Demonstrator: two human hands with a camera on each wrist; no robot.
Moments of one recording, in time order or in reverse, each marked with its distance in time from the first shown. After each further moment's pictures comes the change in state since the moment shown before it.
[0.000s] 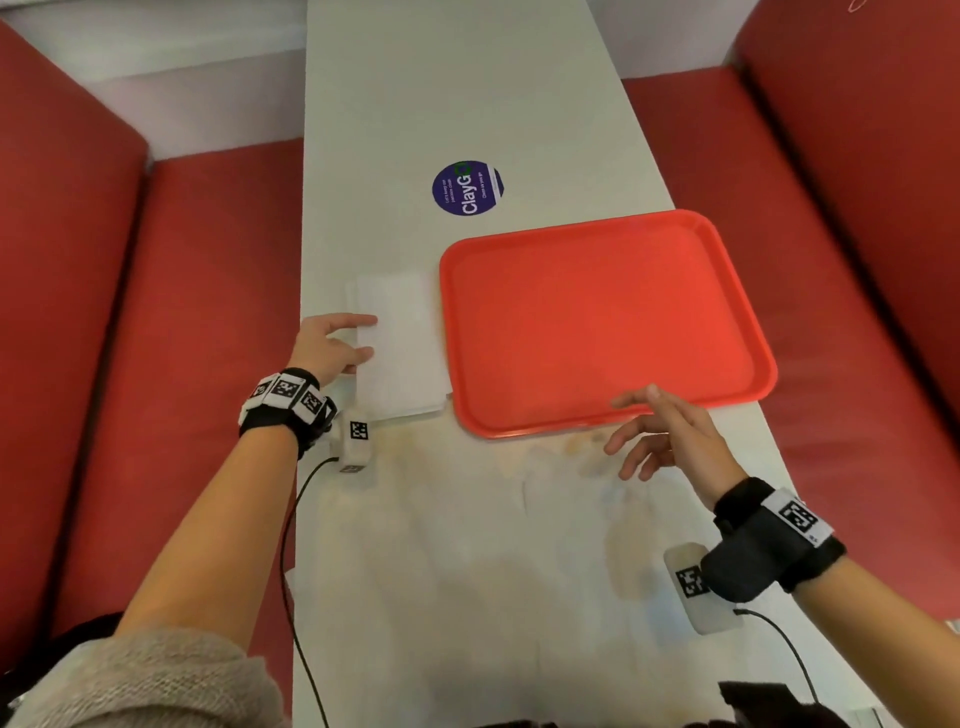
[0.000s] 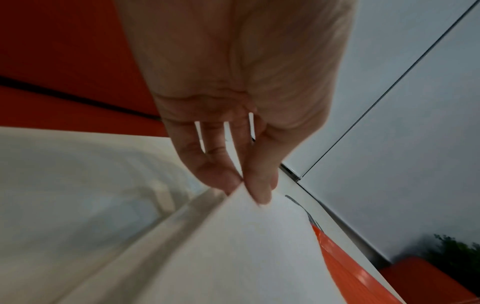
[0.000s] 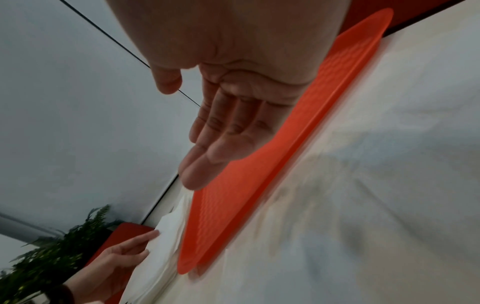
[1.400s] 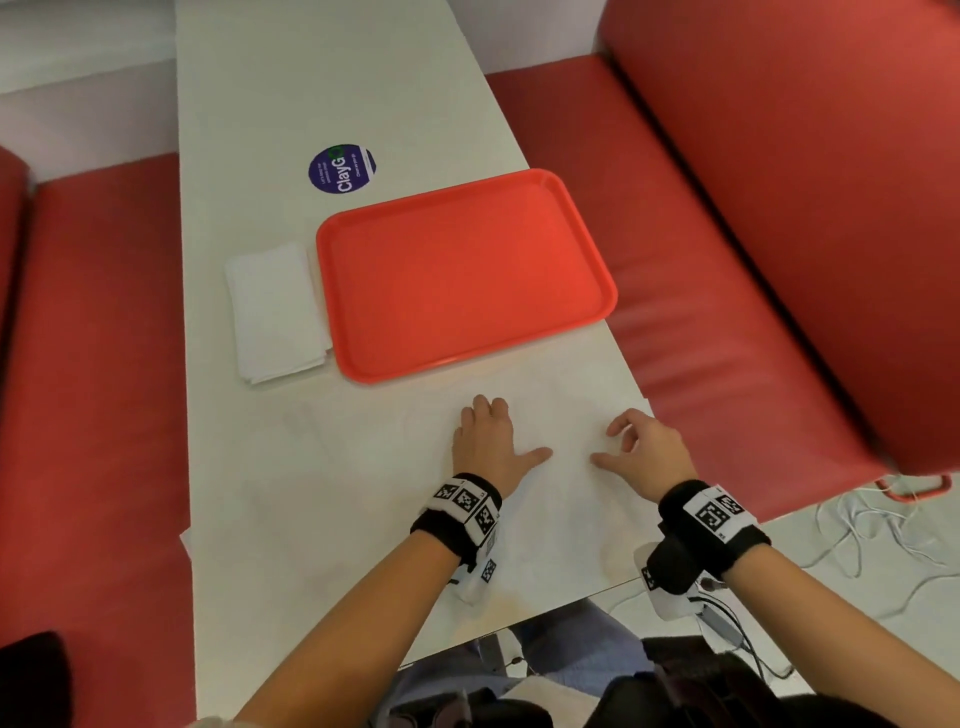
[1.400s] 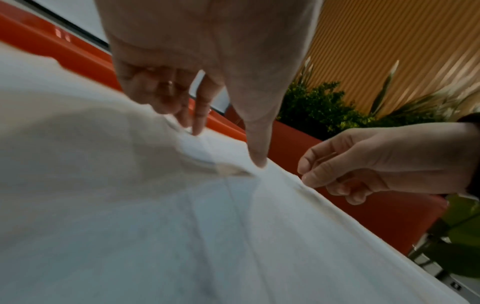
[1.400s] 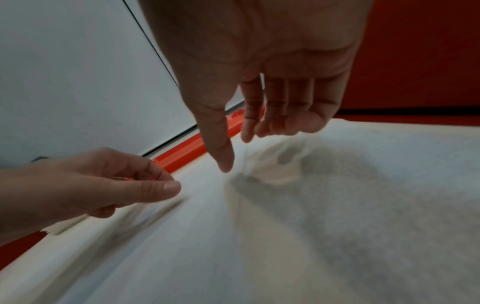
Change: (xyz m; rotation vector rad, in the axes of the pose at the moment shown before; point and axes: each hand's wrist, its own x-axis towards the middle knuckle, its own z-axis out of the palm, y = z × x) left_hand -0.217 0.050 0.303 0.679 -0.224 0.320; right_hand -0.099 0.124 -0.107 -0.740 0.363 0.120
